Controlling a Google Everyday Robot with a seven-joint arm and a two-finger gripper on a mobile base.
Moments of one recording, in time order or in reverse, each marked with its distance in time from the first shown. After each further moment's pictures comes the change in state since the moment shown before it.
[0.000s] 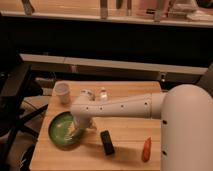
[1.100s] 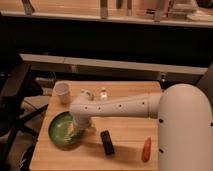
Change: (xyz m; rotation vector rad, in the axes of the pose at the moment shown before) arm -0.002 -0.004 0.007 -0.002 -0.025 0.024
